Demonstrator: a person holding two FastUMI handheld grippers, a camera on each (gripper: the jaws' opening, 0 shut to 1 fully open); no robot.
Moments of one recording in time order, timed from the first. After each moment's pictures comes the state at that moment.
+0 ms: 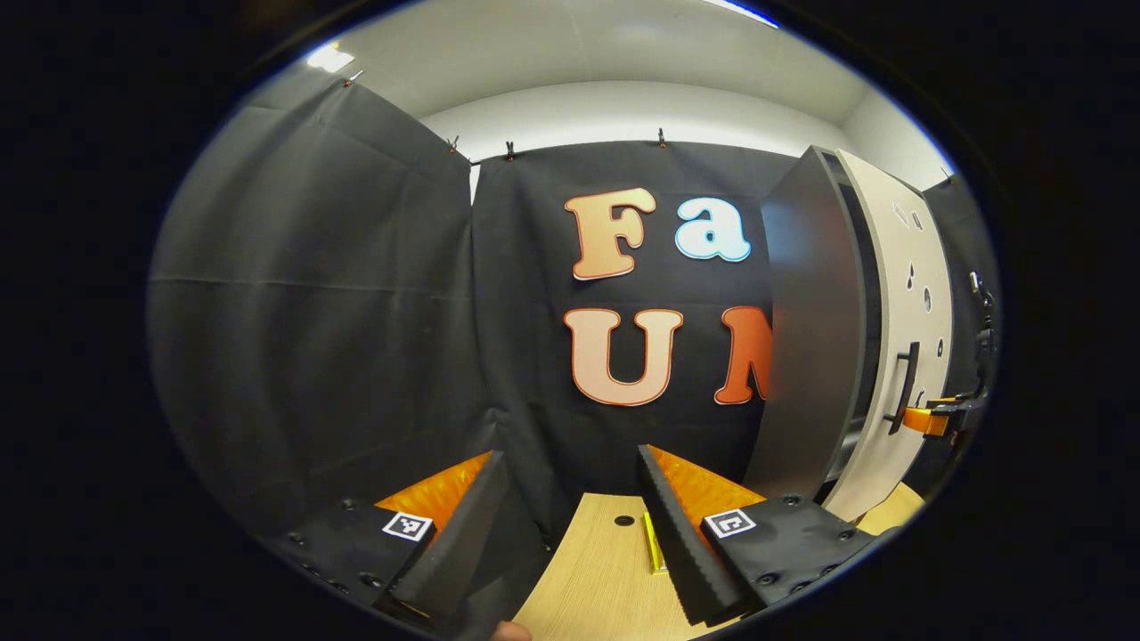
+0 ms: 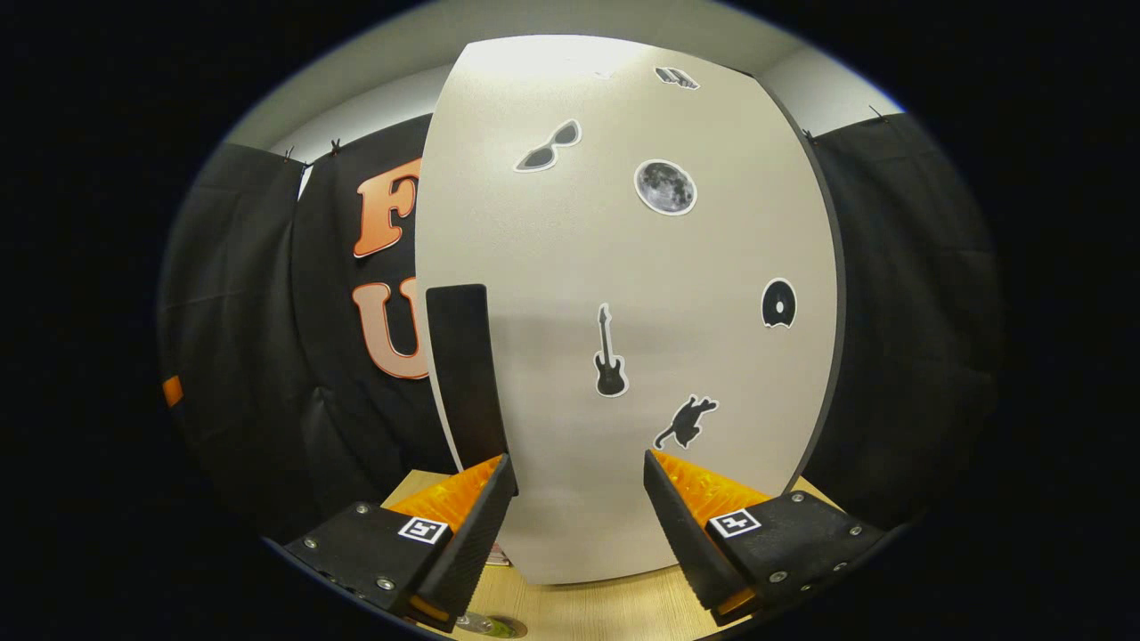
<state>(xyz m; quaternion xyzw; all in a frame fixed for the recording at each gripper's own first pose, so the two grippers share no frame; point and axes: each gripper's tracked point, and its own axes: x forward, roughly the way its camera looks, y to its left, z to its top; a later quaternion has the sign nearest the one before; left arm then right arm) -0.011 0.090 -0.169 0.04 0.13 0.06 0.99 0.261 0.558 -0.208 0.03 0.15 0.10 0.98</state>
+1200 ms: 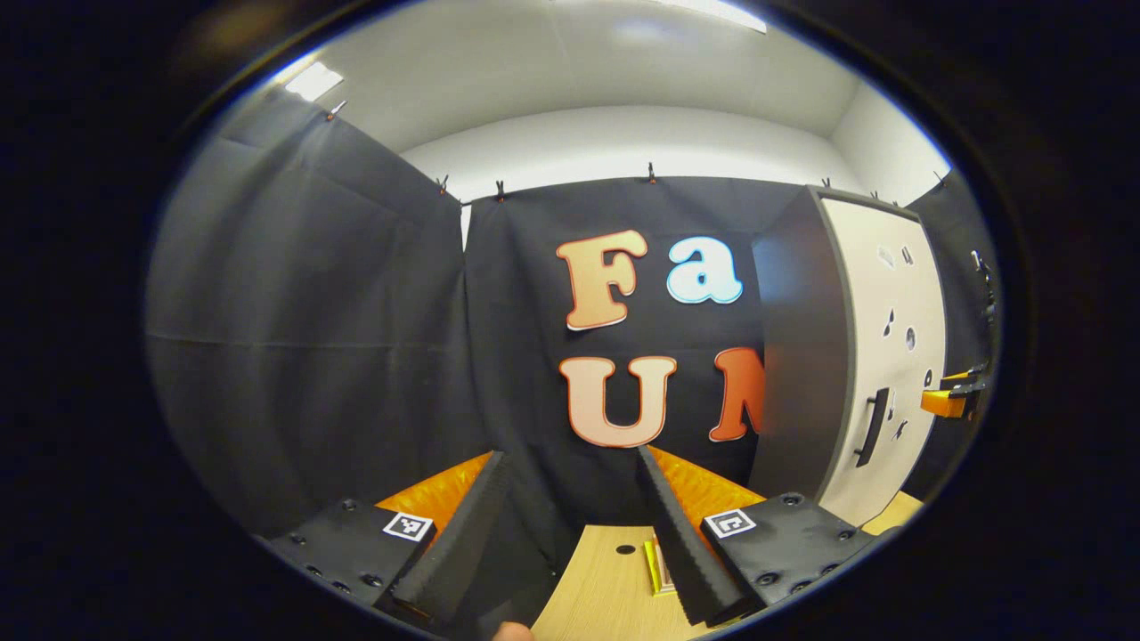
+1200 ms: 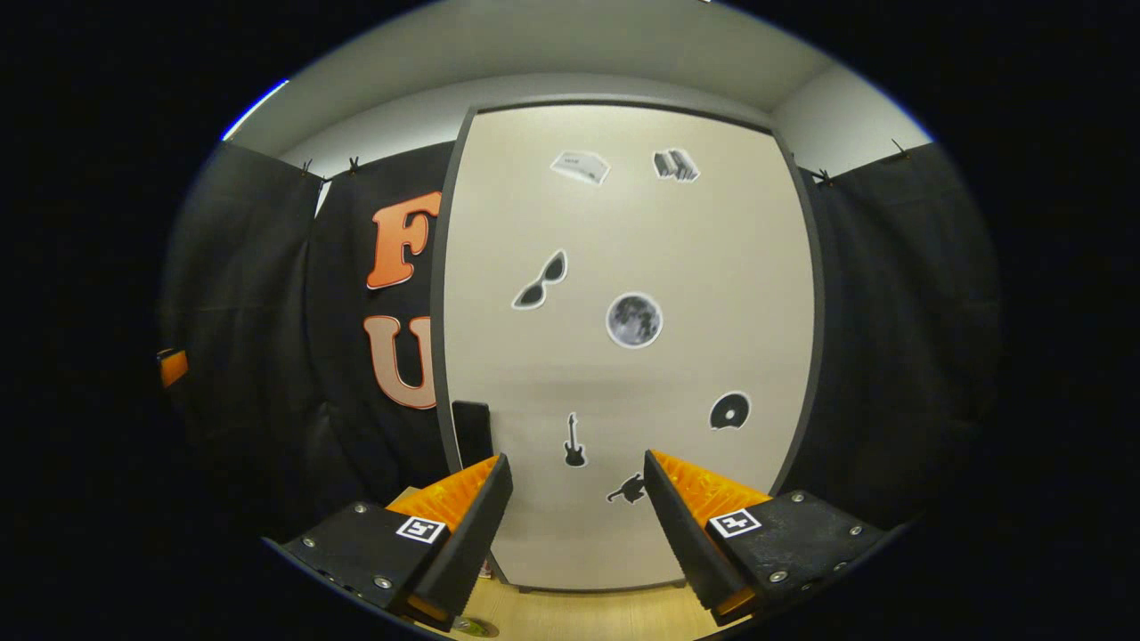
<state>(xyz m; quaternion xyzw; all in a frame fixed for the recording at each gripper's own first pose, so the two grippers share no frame) 0.005 0.070 -0.064 0.05 0.06 0.04 1.00 0.234 0.499 -0.083 0.00 0.09 0.11 0.99</state>
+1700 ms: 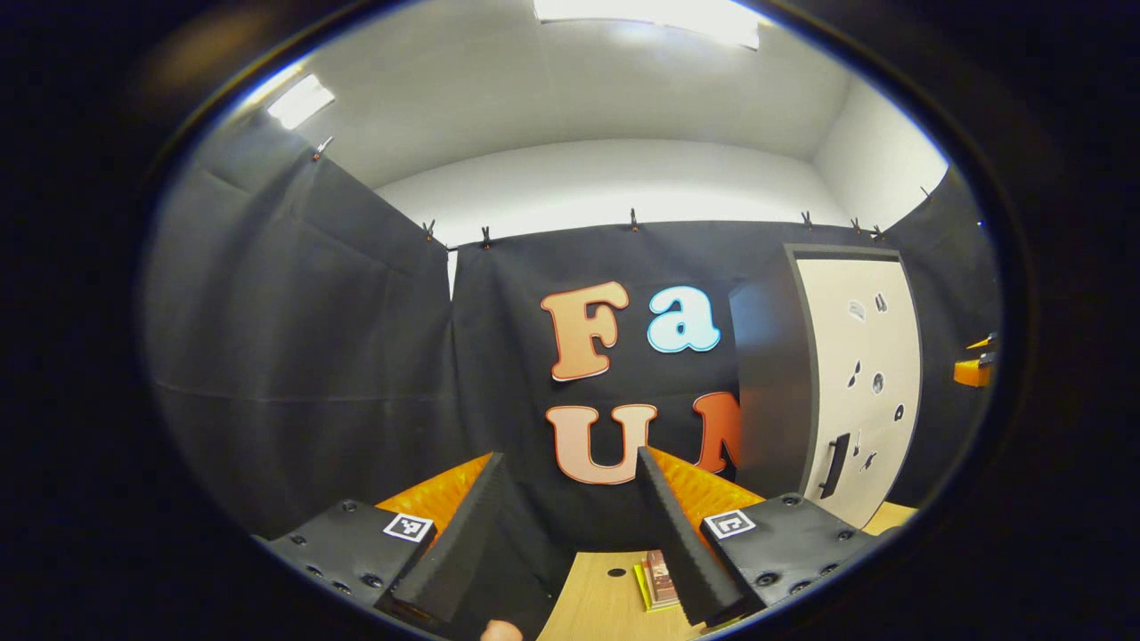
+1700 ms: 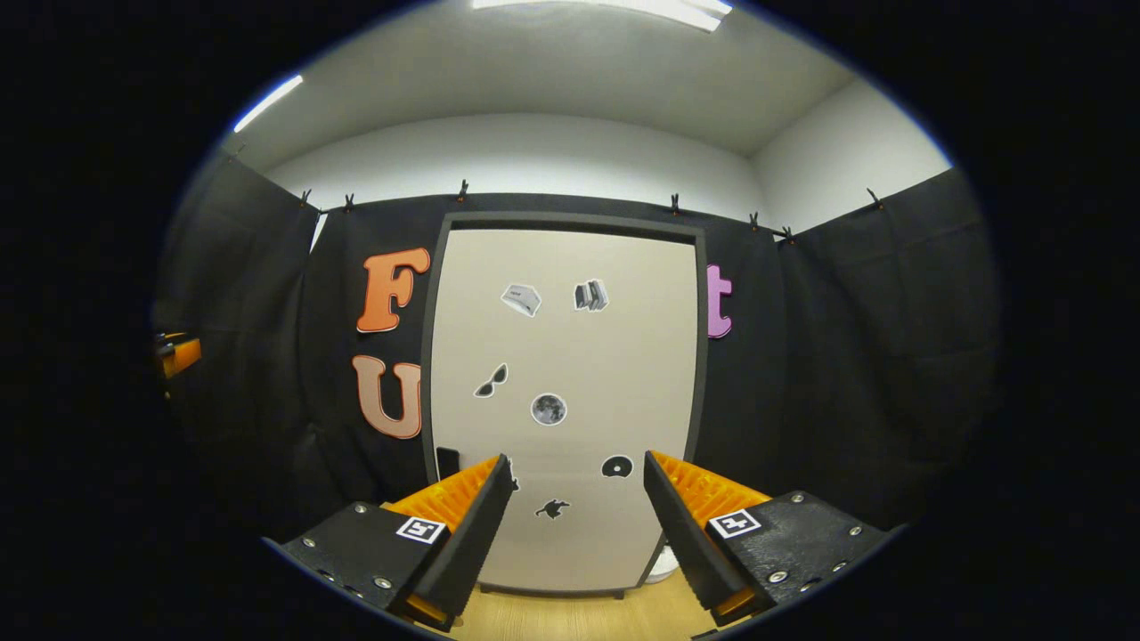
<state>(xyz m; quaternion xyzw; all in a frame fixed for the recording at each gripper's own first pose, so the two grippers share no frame) -0.015 0.058 0.014 0.06 0.01 0.02 1.00 0.145 0.420 0.020 -0.02 0.03 0.07 1.00</state>
